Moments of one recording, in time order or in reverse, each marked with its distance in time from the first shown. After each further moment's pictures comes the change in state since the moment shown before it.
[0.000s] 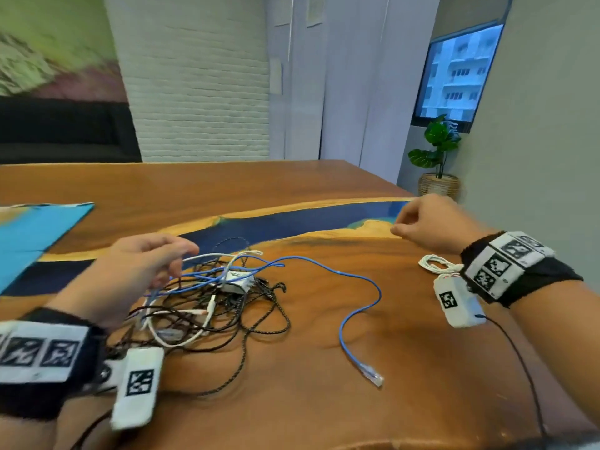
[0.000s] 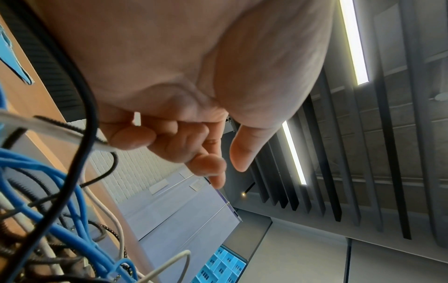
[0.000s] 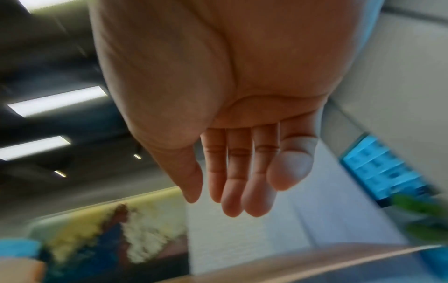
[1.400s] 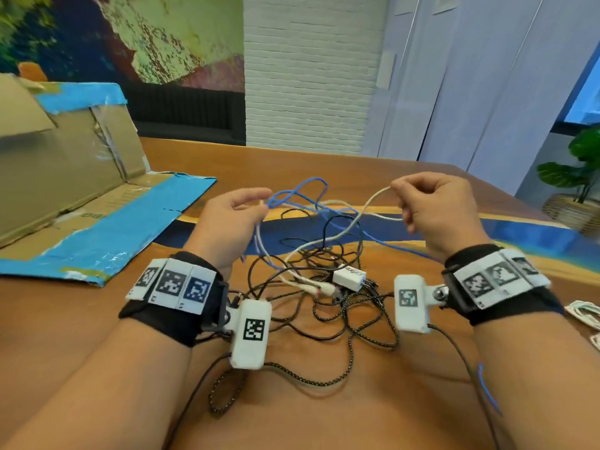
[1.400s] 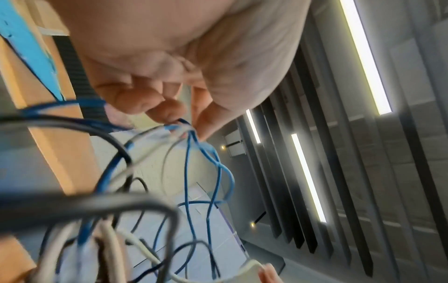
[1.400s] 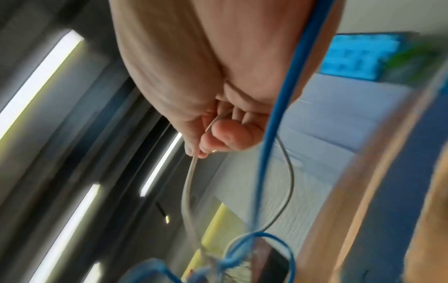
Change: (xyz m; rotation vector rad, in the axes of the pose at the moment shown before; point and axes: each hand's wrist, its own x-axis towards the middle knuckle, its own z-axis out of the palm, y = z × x) left_hand -0.010 0.016 -0.026 -0.013 0.531 -0.015; right_hand 0.030 -0.188 0.072 1.055 0.130 -0.161
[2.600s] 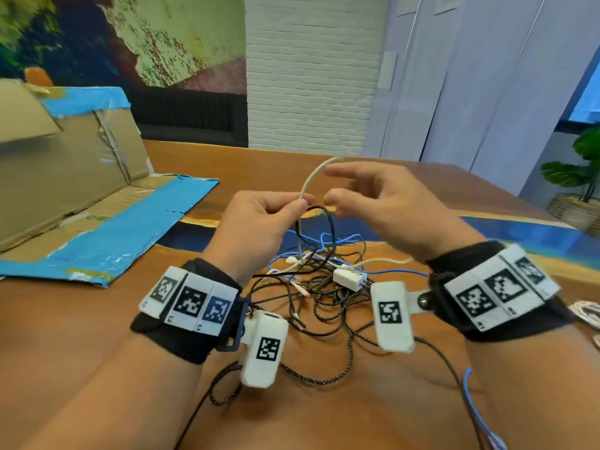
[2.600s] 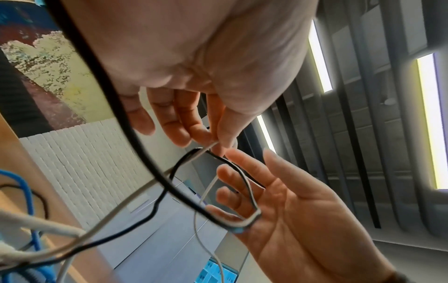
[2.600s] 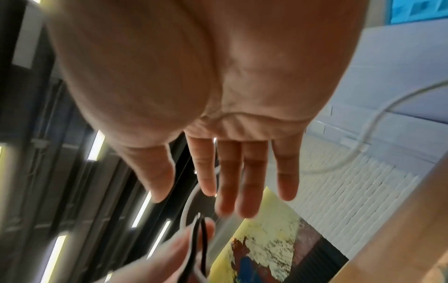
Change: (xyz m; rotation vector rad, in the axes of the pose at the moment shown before) left_hand -0.027 0.021 0.019 0.025 -0.149 0.237; right_hand -0.035 -0.064 0.028 -0.113 -0.506 -0.194
